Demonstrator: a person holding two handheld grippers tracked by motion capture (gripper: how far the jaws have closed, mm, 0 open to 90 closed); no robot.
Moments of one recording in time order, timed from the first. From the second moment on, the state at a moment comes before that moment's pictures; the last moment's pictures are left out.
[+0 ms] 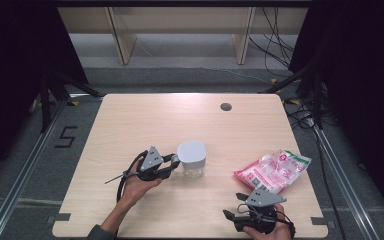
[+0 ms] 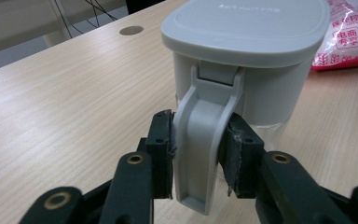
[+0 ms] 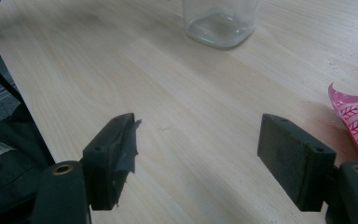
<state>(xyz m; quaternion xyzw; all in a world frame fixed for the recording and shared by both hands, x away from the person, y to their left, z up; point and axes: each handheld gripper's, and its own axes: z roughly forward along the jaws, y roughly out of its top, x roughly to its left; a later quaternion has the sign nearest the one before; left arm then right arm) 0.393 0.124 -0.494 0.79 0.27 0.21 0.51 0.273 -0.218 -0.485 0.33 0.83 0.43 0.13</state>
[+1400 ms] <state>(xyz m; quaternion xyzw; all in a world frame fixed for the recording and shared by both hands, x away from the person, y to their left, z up) 0.403 0.125 -0.501 0.76 0.32 0.26 0.50 0.272 -0.217 -0.485 0.33 0.83 0.42 0.13</state>
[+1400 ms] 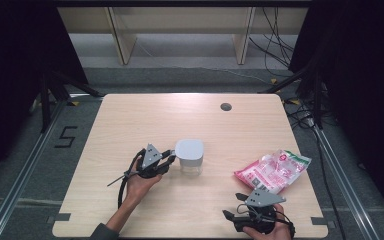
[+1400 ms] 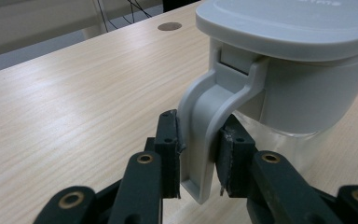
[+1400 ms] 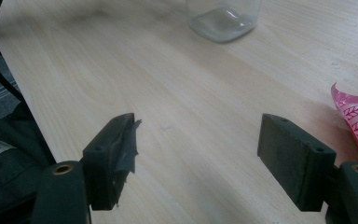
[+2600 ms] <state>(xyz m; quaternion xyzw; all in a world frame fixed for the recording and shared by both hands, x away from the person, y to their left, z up) 0.381 0.129 -0.480 0.79 0.29 0.20 0.50 0.275 -0.221 -0.486 0.33 0.83 0.43 0.12</state>
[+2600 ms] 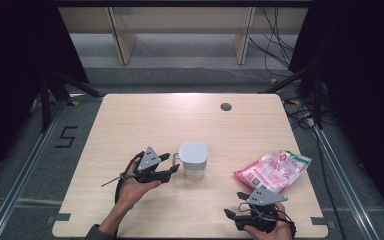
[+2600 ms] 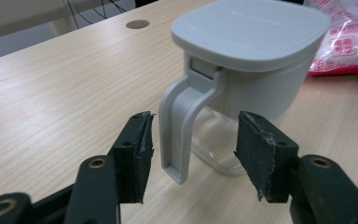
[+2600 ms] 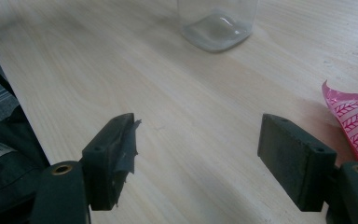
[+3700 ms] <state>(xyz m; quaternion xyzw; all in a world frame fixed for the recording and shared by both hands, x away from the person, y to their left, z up) 0.375 0.135 -0.434 0.77 0.28 0.21 0.54 0.276 -0.224 -0.486 0.34 0.83 0.43 0.14</state>
